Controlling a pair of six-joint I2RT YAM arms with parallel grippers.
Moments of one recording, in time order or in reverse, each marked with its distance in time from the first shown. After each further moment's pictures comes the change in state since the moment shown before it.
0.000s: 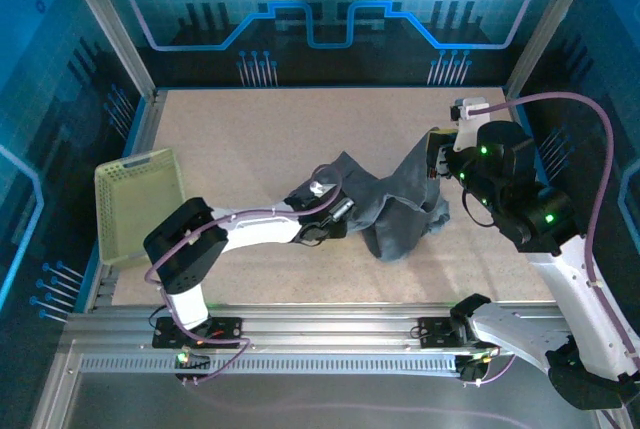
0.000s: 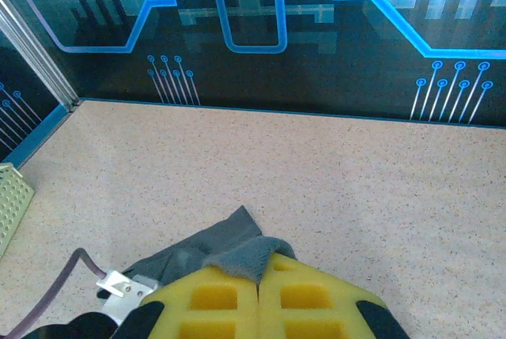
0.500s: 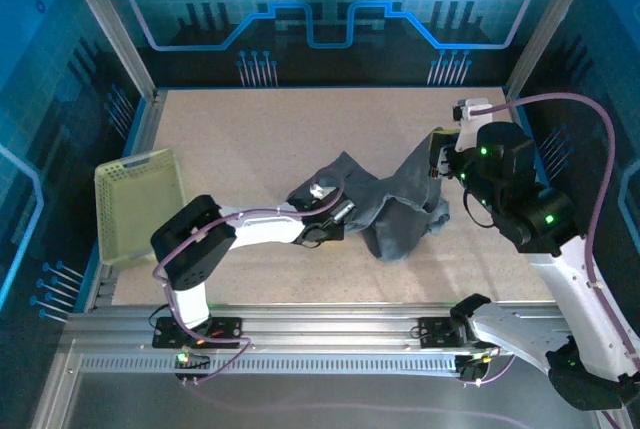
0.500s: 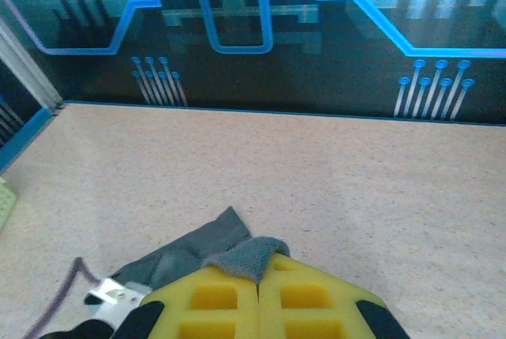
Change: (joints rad) left arm 0.008 0.003 -0.029 0.001 -0.018 0.018; right arm -0.003 -0.004 -0.005 -0.011 0.063 0.008
